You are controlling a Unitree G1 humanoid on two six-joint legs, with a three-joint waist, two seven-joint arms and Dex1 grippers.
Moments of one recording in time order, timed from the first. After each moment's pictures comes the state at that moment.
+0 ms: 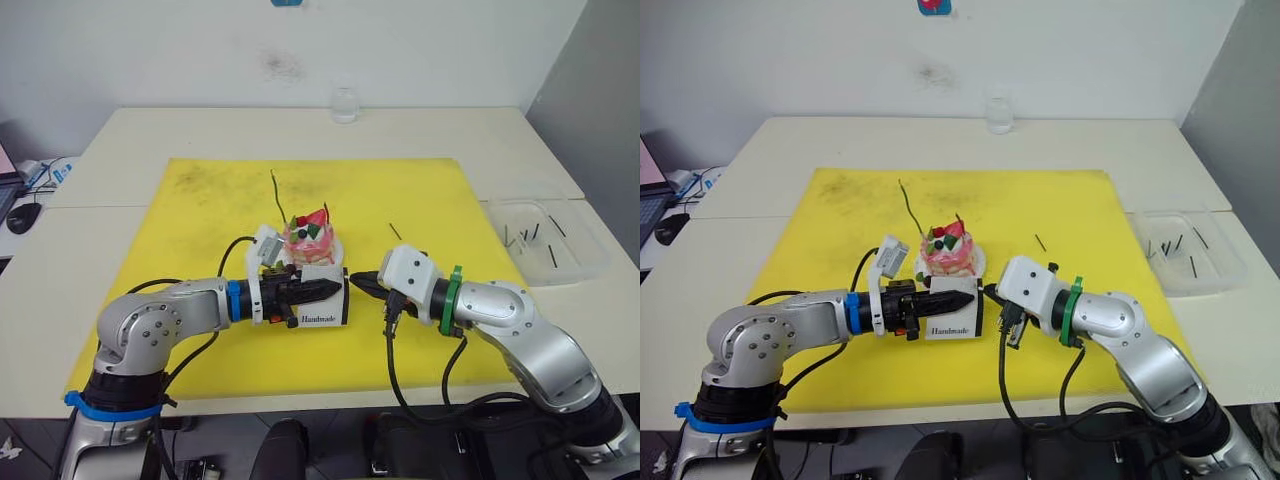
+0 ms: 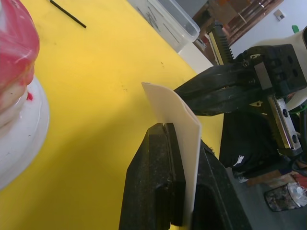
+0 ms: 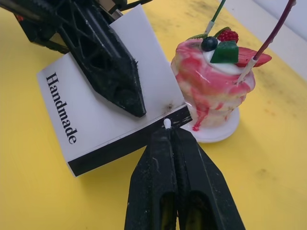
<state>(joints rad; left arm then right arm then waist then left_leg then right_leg) -0.39 0.58 0.06 -0.32 -1.03 1.18 -0.63 -0.40 -0.53 0.34 -0.61 0.15 0.69 0.63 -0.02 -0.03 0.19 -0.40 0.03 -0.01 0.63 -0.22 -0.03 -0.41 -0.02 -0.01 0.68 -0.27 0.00</state>
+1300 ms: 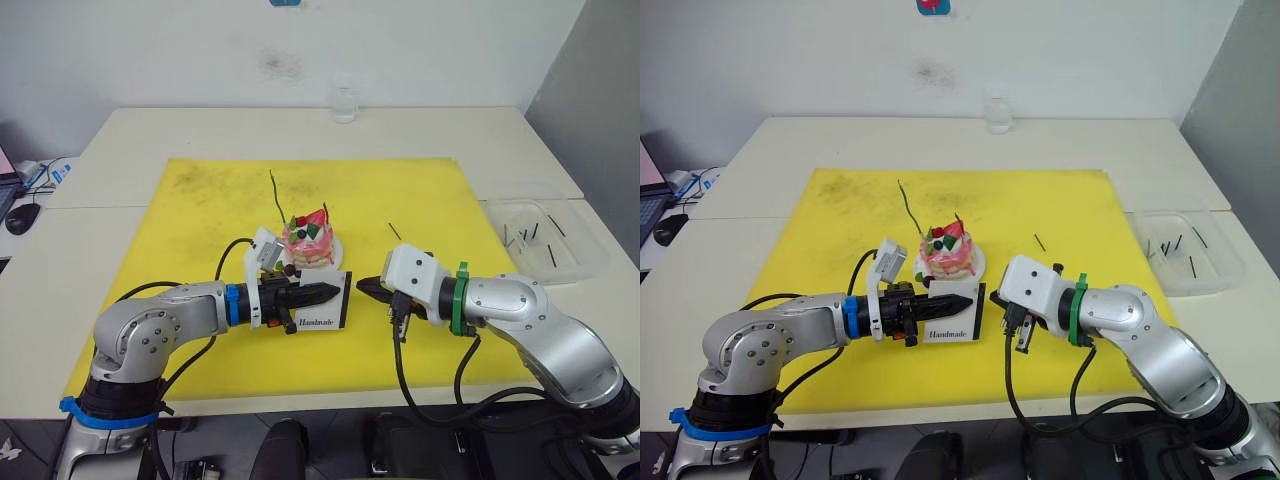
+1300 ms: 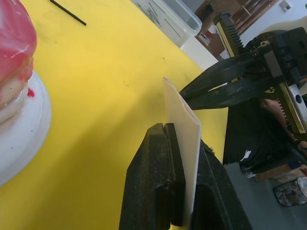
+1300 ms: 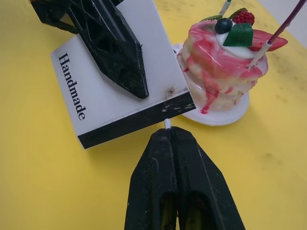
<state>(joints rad) -0.37 0.57 0.07 -0.34 -1.00 1.15 -0.63 -0.45 -0.66 0.34 -0.69 0.22 0.85 0.69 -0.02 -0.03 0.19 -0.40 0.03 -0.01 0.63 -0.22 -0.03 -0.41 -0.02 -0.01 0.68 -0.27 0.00</state>
